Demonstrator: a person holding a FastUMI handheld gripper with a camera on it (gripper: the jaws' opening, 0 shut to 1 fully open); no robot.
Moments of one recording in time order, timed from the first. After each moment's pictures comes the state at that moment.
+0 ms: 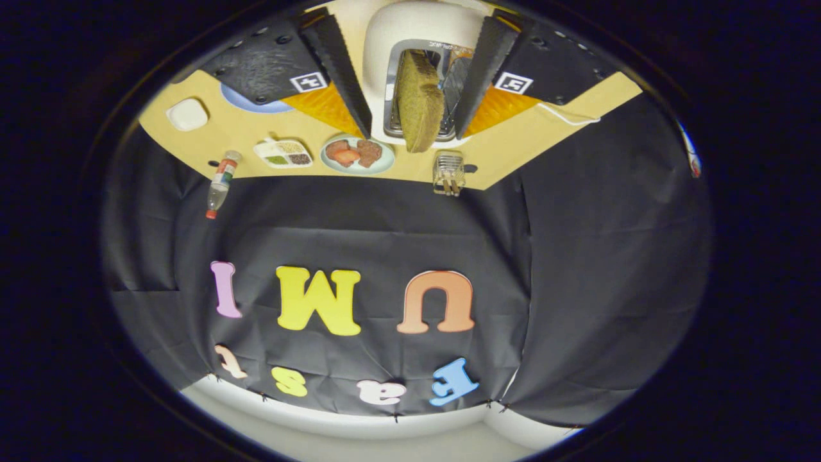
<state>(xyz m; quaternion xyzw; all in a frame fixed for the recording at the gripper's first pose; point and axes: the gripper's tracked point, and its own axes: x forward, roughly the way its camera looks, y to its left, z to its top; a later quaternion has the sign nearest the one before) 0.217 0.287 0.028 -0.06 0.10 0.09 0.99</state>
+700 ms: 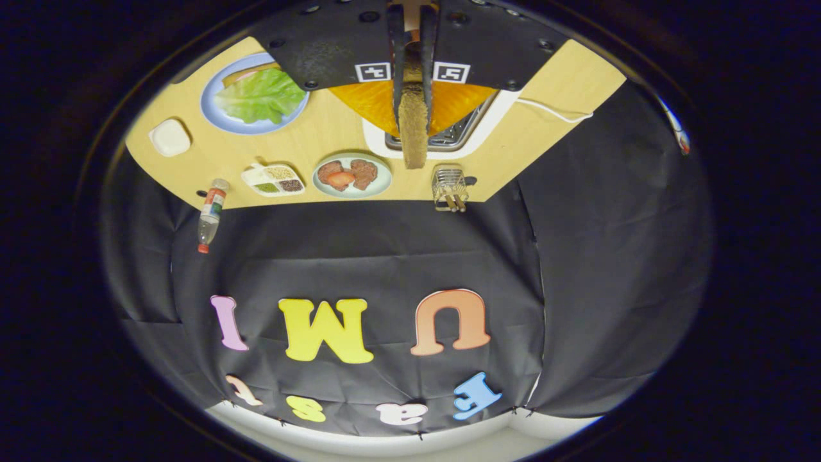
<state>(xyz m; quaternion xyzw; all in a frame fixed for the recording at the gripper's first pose) 0.230 0.281 0.016 -0.01 0.15 0.10 0.98</state>
